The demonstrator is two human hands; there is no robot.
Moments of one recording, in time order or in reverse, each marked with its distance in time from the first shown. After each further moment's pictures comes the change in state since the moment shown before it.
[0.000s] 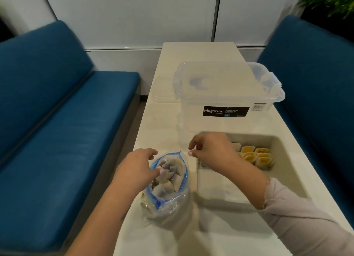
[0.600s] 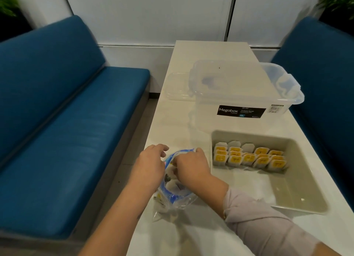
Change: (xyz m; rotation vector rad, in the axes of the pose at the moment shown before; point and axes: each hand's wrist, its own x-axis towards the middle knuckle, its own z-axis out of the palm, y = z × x) left_hand 0.004 -0.020 0.023 -0.183 0.171 -0.021; right_hand 0.001 -0.065 0.080 -0.447 -0.128 -0.184
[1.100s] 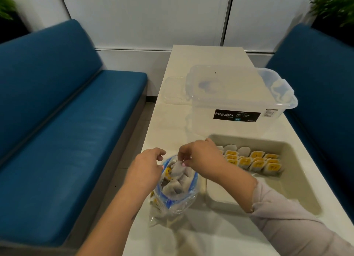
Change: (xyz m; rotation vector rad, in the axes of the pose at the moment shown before) left_hand 0.004 0.003 -0.006 0.013 -0.064 -0.017; right_hand -0.008 0.043 -0.046 0.338 0.015 -0.067
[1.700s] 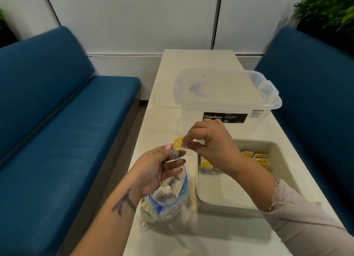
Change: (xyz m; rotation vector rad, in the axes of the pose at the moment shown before) left_hand -0.015 0.060 -0.016 -1.377 -0.464 -0.276; right_hand -0.024 0.031 -0.038 0.172 0.567 -0.282
